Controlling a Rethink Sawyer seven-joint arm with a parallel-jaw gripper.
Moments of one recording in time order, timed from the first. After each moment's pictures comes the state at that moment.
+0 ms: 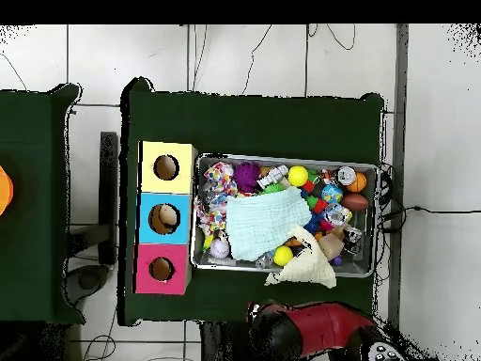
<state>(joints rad) -0.63 -0.73 0.18 2.20 -0.72 0.31 1.96</state>
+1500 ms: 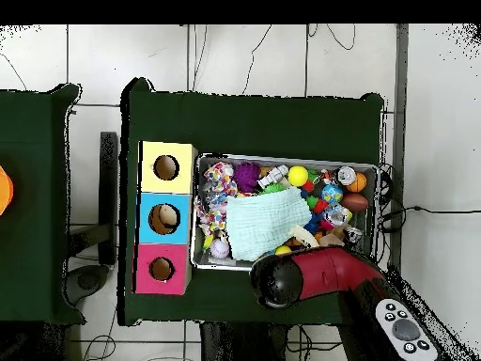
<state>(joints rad) -0.66 -0.75 0.37 1.99 -0.65 0.71 1.96</state>
